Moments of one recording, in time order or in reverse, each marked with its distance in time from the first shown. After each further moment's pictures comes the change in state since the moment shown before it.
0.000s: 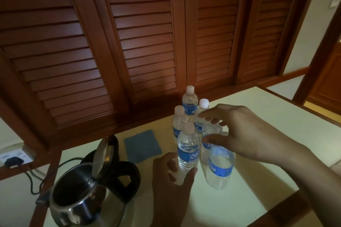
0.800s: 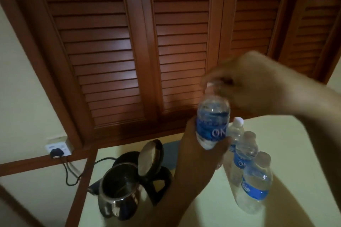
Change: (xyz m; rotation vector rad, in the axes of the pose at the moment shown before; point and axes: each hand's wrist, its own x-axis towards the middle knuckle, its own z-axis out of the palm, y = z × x) left_hand 0.068 0.105 -0.064 -0.382 -0.186 0.078; right_hand 0.083 -0.128 -0.081 -0.238 0.027 -0.274
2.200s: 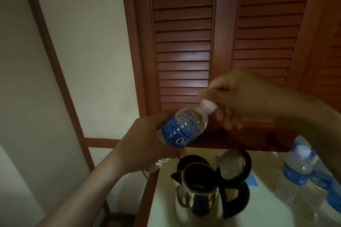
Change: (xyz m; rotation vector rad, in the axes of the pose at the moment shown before) left_hand -0.054 0.106 -0.265 0.902 0.024 0.088; right_hand 0.094 -0.140 0.050 0.610 -0.225 -0.118
